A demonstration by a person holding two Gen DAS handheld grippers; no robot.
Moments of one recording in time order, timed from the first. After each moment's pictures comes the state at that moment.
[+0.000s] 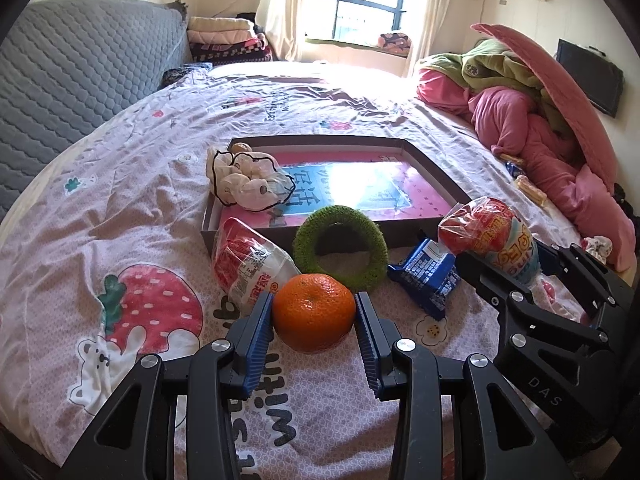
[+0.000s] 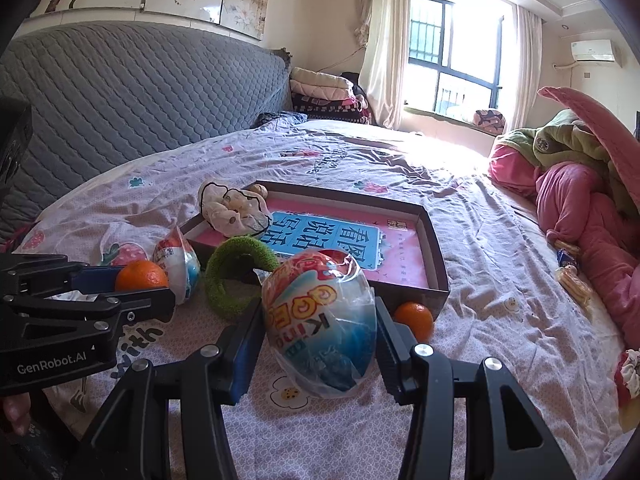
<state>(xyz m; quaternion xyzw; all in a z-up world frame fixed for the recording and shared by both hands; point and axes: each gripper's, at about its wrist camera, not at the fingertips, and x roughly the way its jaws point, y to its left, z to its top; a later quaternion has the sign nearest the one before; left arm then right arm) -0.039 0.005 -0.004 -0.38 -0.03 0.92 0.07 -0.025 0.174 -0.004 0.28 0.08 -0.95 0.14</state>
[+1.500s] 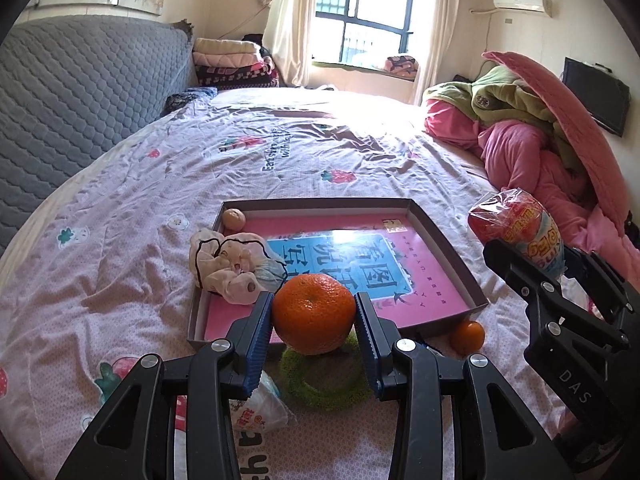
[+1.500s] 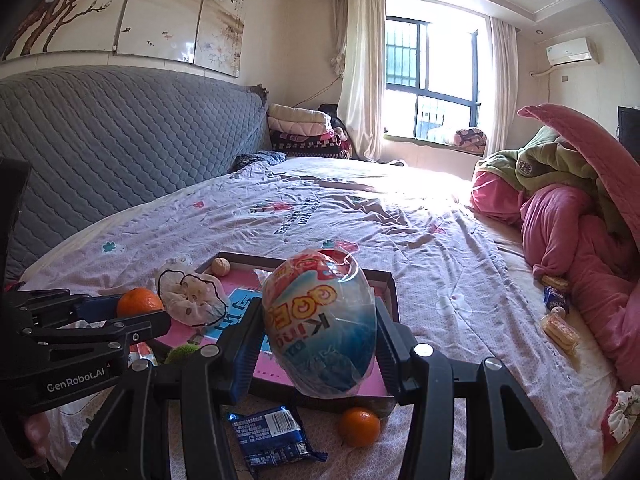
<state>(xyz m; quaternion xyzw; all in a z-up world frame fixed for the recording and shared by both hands) -0.109 0.024 0.040 -0.34 -0.03 0.94 0.05 -0.082 0.201 0.050 0.22 0.05 -0.97 0.12</state>
